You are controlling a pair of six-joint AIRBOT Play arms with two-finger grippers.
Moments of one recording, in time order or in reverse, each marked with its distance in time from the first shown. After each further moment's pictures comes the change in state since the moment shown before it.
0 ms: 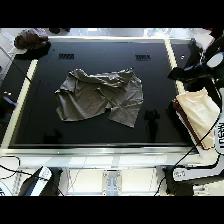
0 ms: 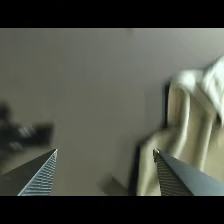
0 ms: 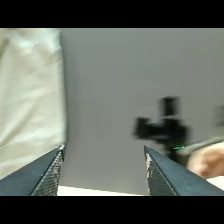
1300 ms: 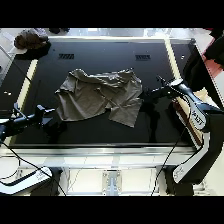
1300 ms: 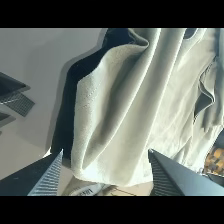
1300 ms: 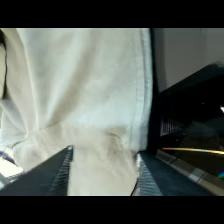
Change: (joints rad) left arm -0.101 -0.337 -0.216 -0.586 0.021 0.376; right arm 0.130 -0.375 -0.127 0.420 -0.020 -0.082
